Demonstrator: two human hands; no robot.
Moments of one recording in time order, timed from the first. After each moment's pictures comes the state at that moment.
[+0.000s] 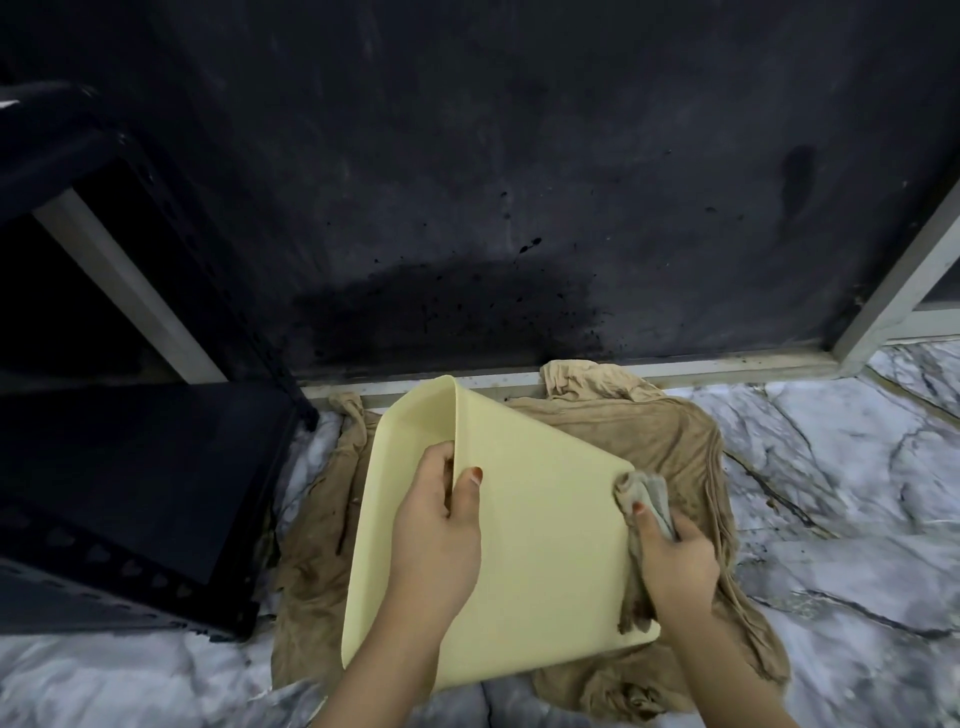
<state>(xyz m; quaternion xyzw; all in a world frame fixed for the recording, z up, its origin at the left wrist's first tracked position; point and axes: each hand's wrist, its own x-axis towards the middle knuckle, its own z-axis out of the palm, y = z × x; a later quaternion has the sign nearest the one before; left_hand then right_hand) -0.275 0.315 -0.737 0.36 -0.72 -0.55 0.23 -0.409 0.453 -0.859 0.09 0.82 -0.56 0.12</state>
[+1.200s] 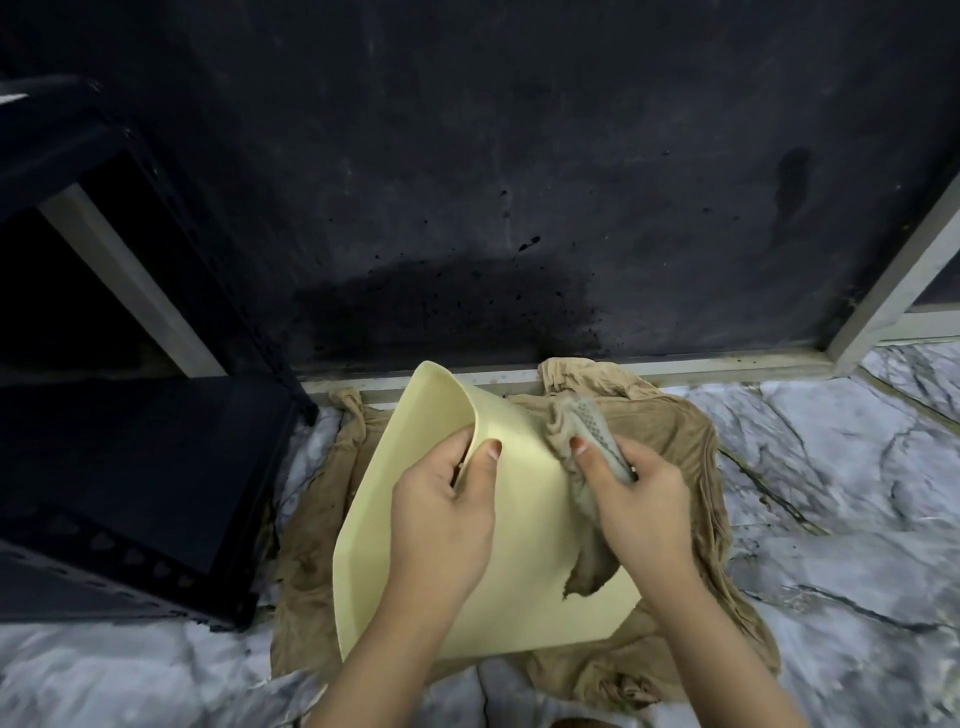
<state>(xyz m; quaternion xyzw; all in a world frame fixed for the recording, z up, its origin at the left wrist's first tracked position) -0.277 0.322 -0.718 0.32 -0.74 -0.53 0.28 -0.384 0.423 -0.764 -0.14 0.79 -0.59 0.07</state>
